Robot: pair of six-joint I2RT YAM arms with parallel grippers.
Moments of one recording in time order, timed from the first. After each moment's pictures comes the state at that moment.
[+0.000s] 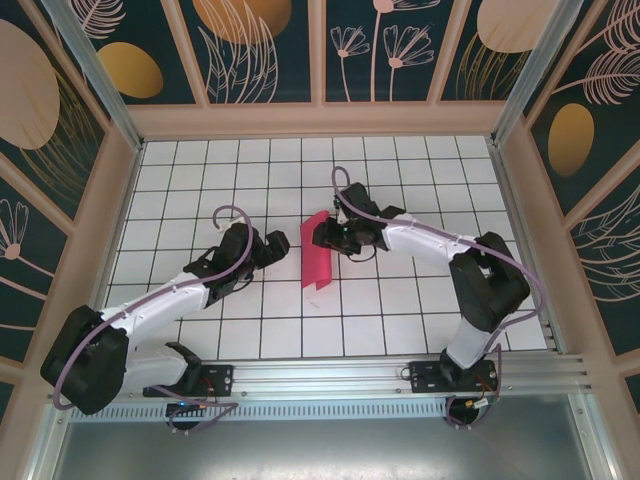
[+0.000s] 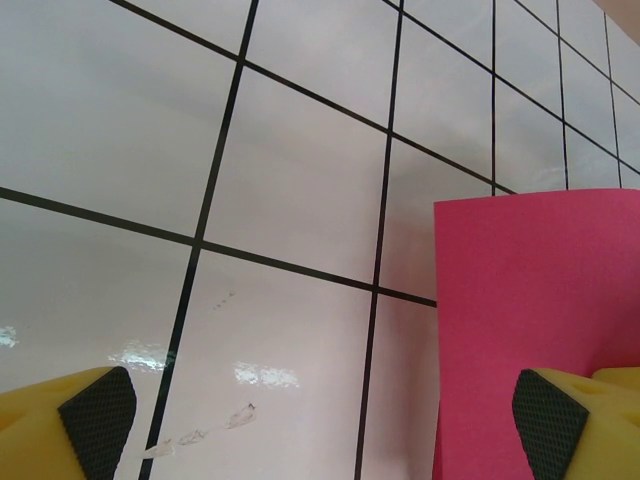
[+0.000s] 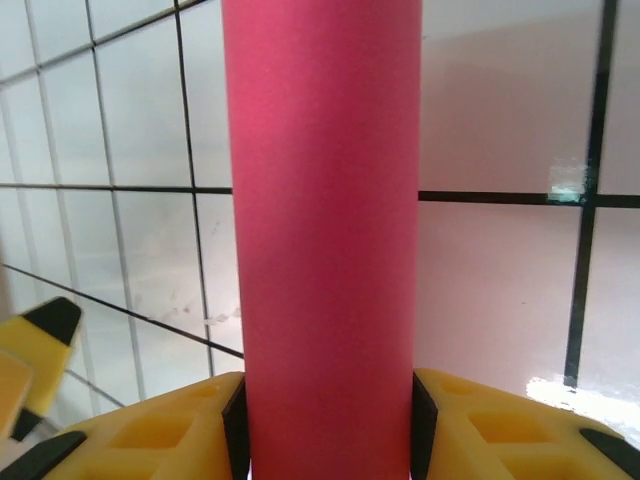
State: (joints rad) left arm -0.60 1.23 0.59 -0.08 -0.13 -0.91; right arm 0.65 1.69 1.09 -0.33 -0.35 0.82
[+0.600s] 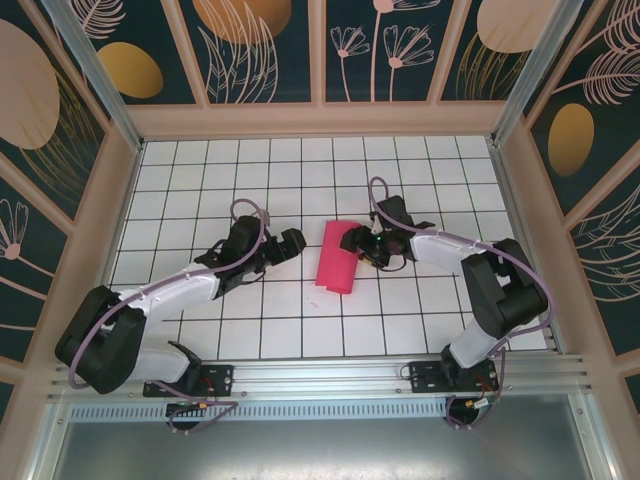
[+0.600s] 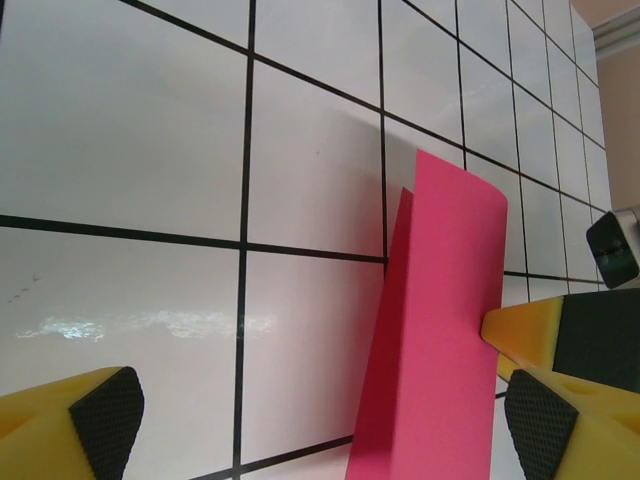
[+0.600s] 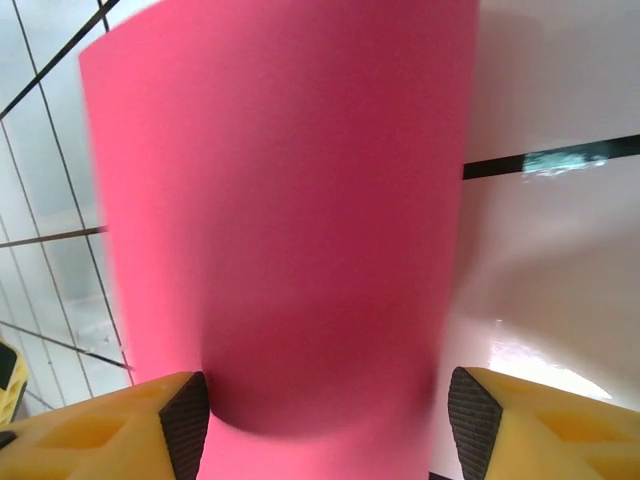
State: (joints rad) left arm -0.60 1.35 0.64 0.05 0.12 -0.91; right arm 0.48 1.61 0.85 -0.24 -0.39 0.81
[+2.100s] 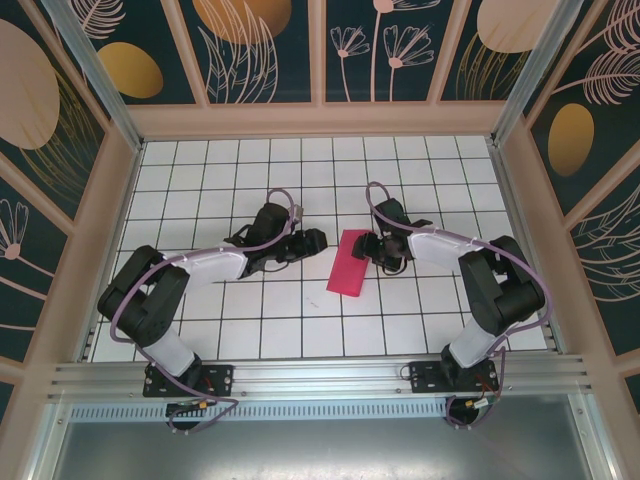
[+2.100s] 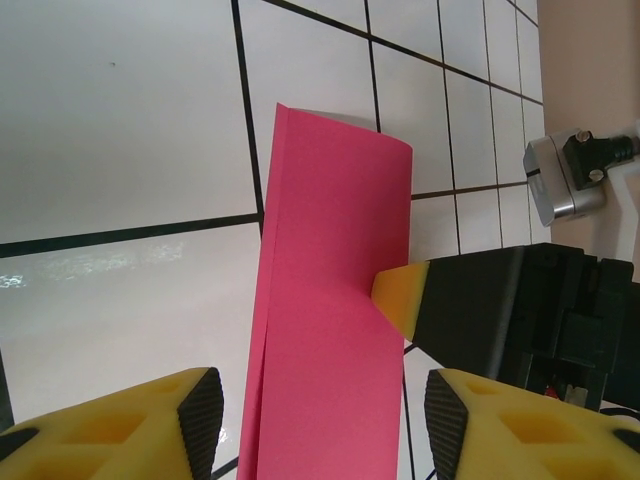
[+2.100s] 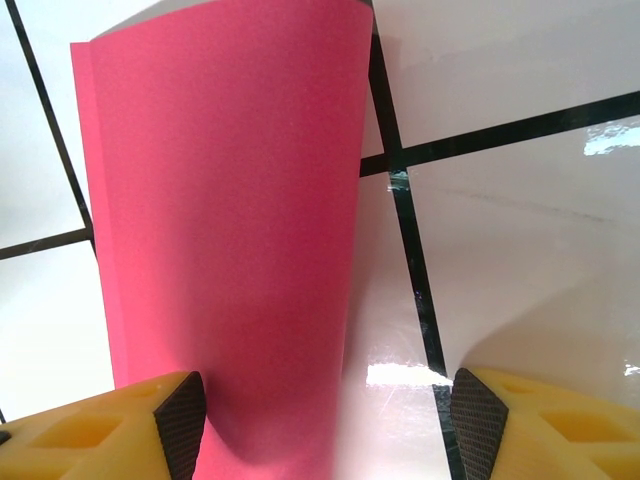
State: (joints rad) left arm -0.63 1.65 0.81 0.16 0.39 -0.89; right arm 0.49 1.65 0.88 -0.39 -0.17 0.73
